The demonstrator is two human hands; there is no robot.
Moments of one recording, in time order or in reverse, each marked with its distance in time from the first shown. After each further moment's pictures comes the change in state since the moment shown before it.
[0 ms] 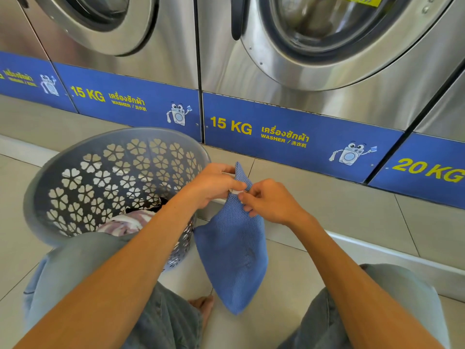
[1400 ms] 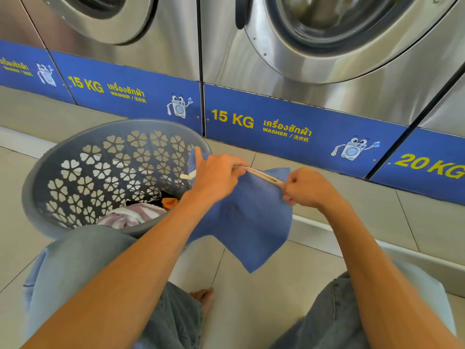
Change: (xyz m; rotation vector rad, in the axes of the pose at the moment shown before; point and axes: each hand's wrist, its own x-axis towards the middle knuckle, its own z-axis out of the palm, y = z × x) left_hand -0.002 -0.008 0.003 0.845 0.378 0.426; right_hand 0.003 0.033 -0.046 -0.234 0.046 0.283
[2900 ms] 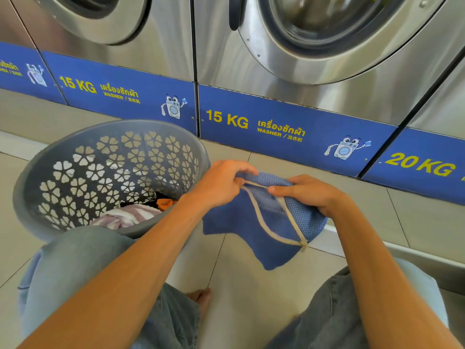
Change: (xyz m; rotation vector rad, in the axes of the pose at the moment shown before) left_hand -0.006 0.001 0.011 -0.311 -0.185 0.141; right_hand -0.014 0.014 -0.008 0.370 -0.280 0.047
